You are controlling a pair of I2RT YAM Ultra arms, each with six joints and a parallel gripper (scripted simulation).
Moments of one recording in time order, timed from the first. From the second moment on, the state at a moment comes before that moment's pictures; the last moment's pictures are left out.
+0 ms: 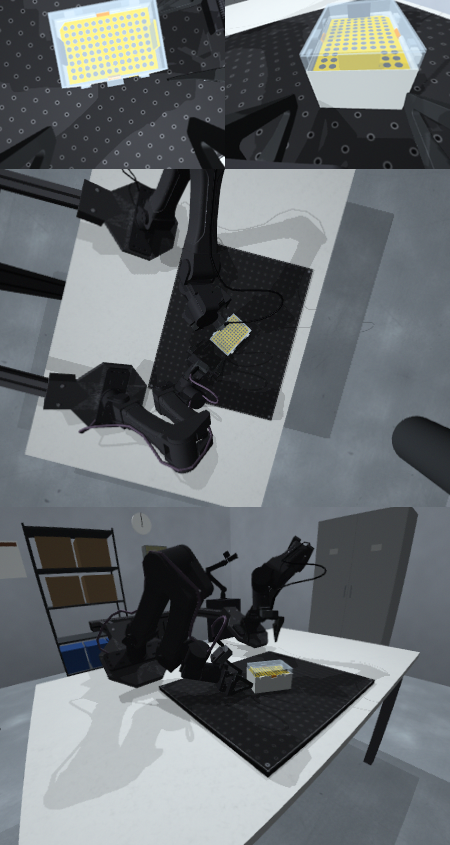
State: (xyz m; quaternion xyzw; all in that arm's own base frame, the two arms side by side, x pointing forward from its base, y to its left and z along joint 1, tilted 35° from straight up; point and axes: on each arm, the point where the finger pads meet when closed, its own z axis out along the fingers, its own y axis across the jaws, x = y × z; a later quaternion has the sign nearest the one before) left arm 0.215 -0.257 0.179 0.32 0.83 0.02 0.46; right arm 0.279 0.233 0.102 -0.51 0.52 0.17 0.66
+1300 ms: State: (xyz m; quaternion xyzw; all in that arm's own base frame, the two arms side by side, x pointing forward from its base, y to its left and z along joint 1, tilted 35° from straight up) left arm 0.215 -0.257 0.179 0.32 0.83 0.02 0.46; right arm 0.293 0.241 0.112 -0.50 0.52 0.16 0.67
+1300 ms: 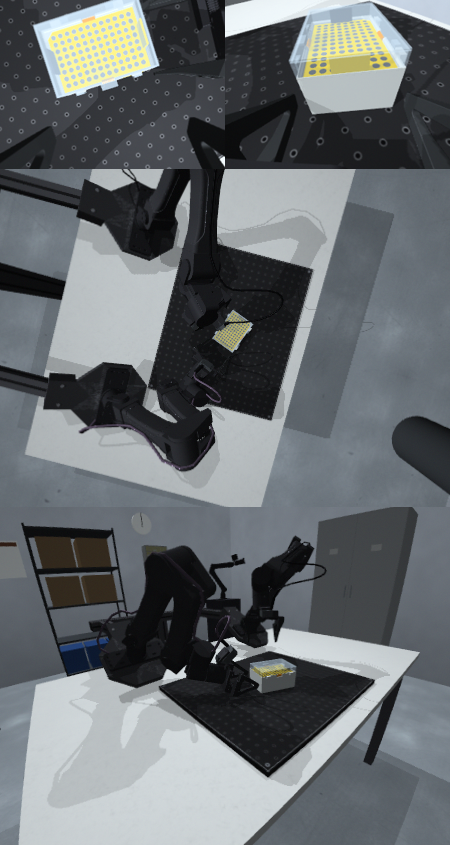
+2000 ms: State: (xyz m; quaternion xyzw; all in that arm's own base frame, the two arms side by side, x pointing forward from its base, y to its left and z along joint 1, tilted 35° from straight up) left arm 0.215 -0.257 0.179 0.32 0.83 0.02 0.46; right arm 0.273 0.207 0.111 -0.51 0.52 0.16 0.67
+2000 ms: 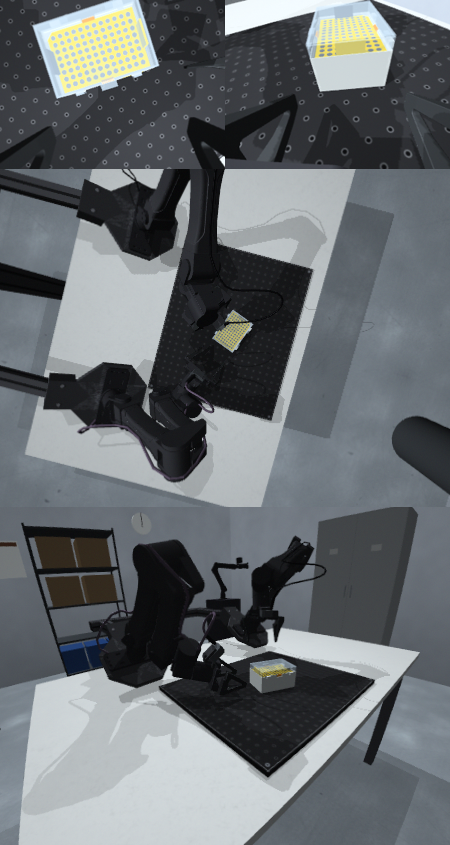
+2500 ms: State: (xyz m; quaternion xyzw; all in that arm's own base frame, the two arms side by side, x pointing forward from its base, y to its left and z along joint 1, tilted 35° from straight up) left arm 0.222 -0.219 0.188 0.45 0.81 0.03 0.37; right arm 0.272 0.208 0.111 -0.51 0.52 0.17 0.67
